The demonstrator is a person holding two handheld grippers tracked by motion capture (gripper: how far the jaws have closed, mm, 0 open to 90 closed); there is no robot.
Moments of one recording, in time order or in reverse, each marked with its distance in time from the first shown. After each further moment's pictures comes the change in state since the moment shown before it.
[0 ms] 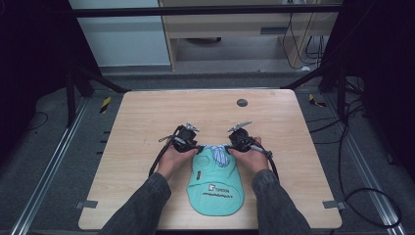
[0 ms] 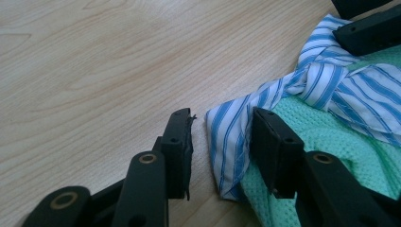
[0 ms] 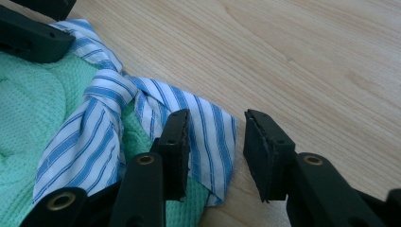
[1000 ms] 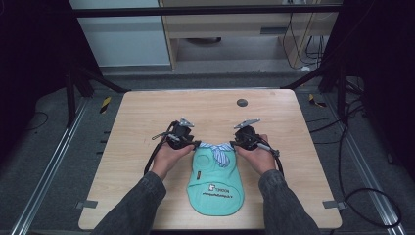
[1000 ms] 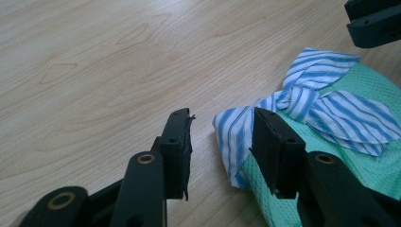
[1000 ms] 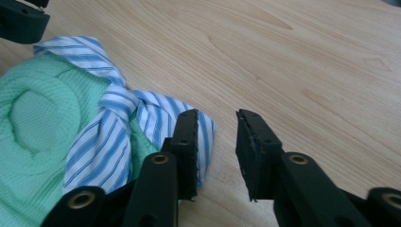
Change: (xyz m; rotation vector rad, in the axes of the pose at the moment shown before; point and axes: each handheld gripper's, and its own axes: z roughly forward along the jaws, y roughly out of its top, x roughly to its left) left arm 0.004 0.007 -0.029 -0.074 0.013 -0.013; right arm -0.008 0.002 -0.029 -0.075 -0.017 -0.016
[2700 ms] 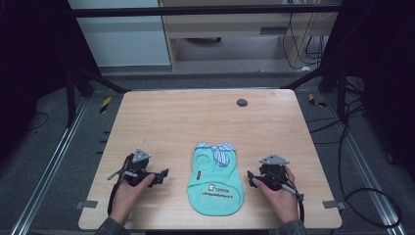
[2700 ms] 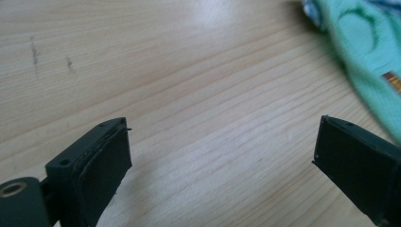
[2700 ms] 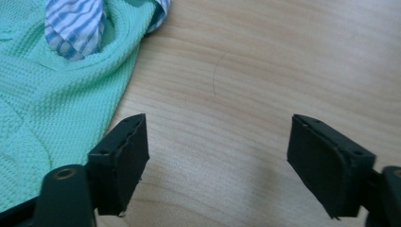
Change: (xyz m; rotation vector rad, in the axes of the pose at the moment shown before) left arm 0.018 -0.131 -0.082 -0.110 0.109 -0.151; right arm 0.018 -0.113 -0.062 -0.070 -0.181 0.113
